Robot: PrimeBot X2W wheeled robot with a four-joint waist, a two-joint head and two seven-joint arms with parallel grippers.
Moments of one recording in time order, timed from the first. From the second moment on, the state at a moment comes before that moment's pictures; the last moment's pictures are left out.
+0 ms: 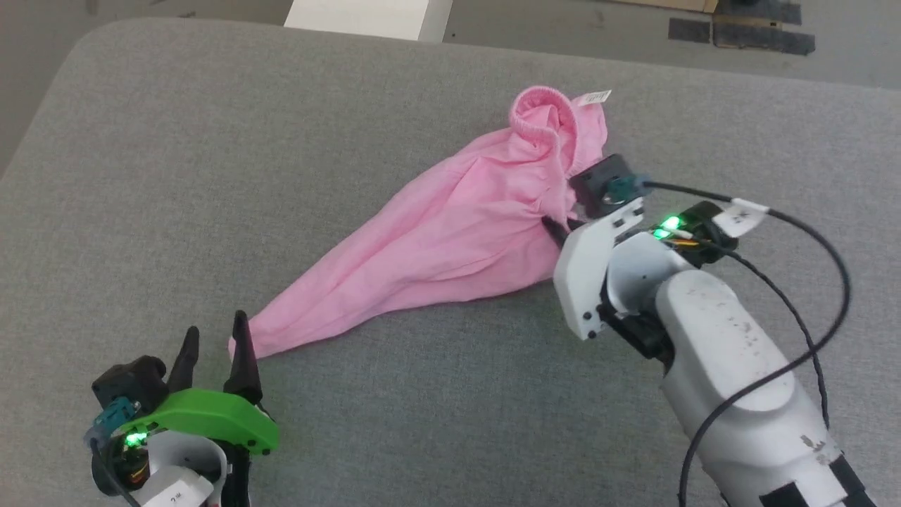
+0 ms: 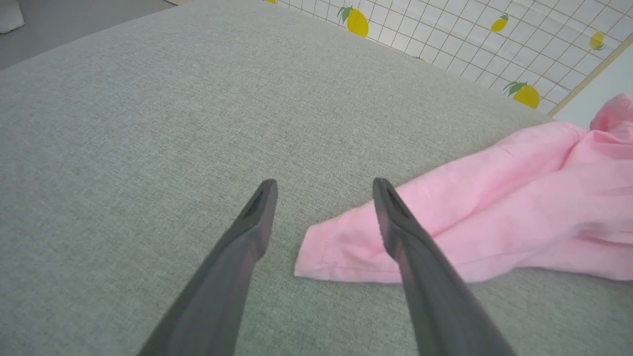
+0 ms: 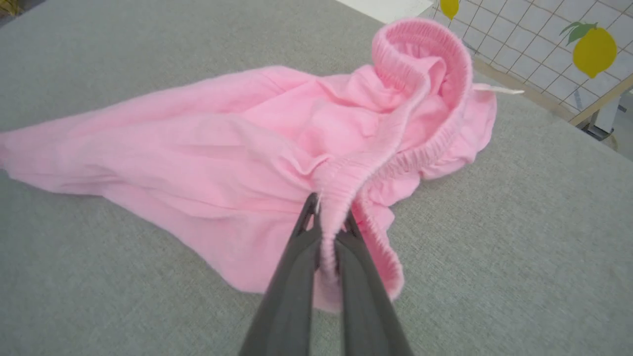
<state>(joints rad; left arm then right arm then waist) -0.11 0.18 -0.05 0.25 -0.52 0.05 -0.17 -0.63 -0.05 0.36 0.48 0.16 0.13 0.43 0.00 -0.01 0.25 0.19</state>
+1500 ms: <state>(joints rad) -0.07 0.19 -0.03 -0.03 -0.73 0.08 0.21 -0.35 -0.05 0.08 0.06 0.25 0.13 0.50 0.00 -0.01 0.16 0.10</state>
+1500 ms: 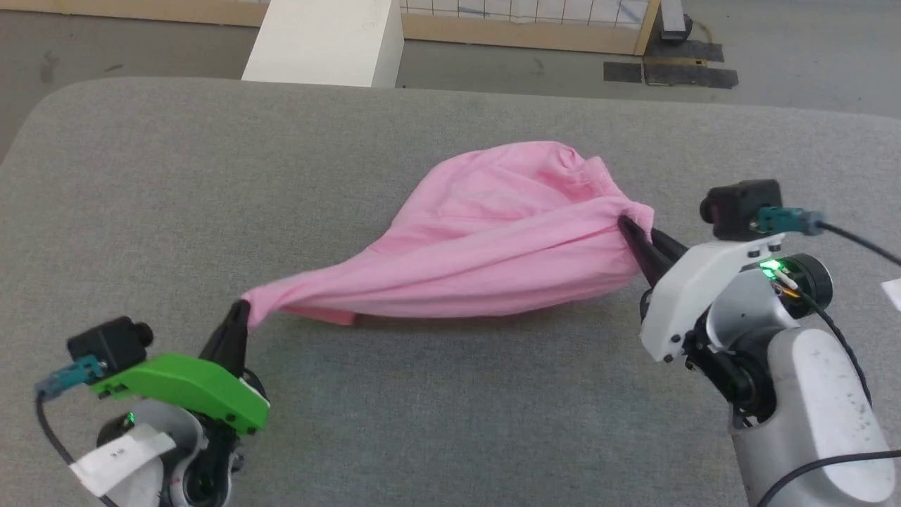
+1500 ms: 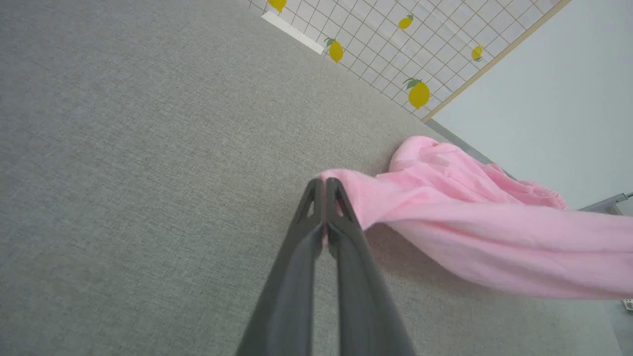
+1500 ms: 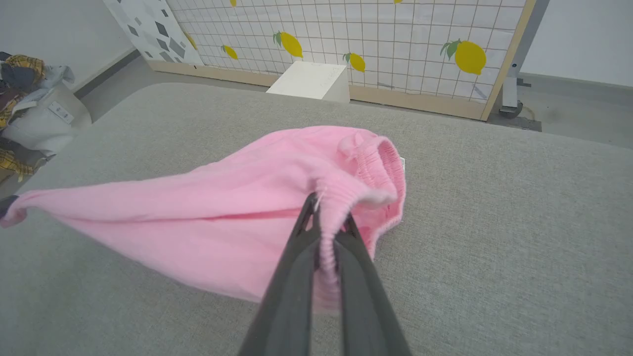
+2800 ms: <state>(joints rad) -1.30 0.44 -0.10 0.57 -0.61 -0.09 0.16 -1.44 -0.04 0.05 0.67 0.54 0.13 0.27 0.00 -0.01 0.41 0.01</state>
